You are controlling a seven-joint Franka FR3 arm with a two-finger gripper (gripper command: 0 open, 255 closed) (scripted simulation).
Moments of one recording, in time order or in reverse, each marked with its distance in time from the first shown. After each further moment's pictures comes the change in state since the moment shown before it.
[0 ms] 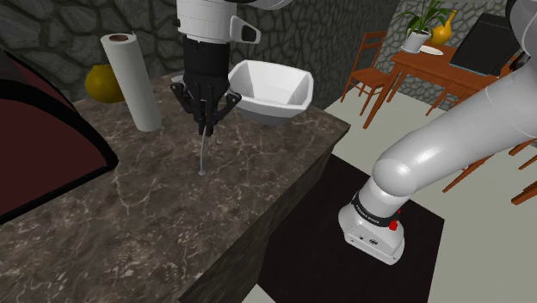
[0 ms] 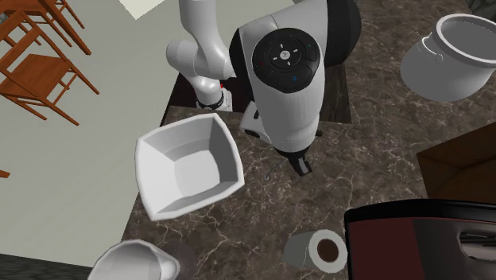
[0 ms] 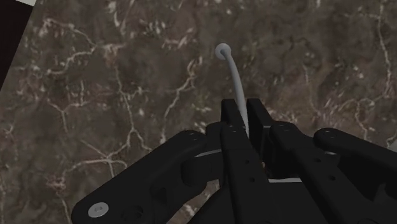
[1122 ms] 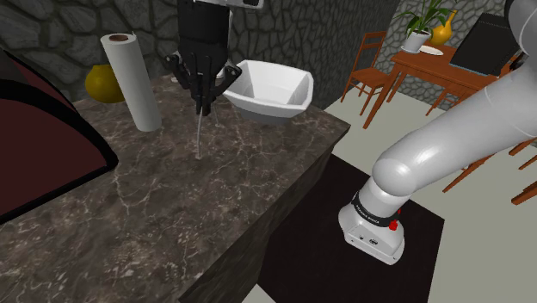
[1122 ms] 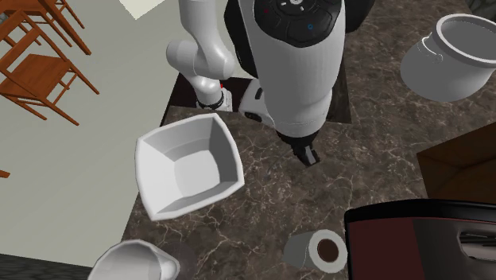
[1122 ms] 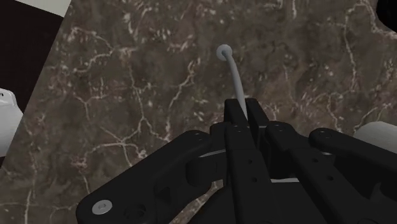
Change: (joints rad) arm -0.008 0.006 -0.020 0.133 -0.018 -0.124 0.034
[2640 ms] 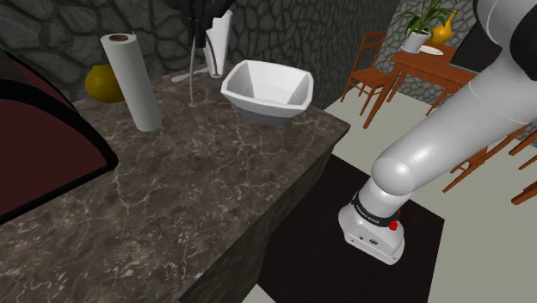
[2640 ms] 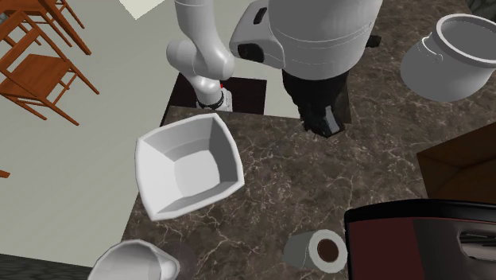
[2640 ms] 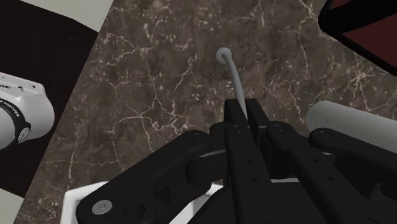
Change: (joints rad) arm -0.025 0.125 0.002 0.404 -0.070 -0.282 0.111
